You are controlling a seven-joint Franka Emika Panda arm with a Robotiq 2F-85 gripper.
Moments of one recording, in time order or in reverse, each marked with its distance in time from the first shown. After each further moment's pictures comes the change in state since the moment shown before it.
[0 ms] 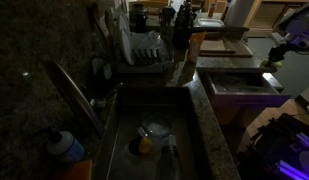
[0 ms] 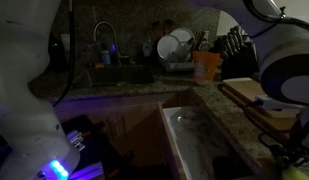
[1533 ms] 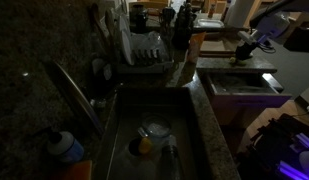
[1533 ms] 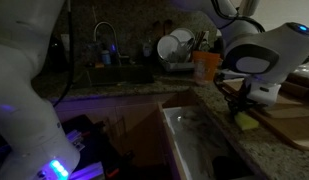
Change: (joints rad) arm 0.149 0.004 0.165 0.043 0.082 -0.063 -0.092
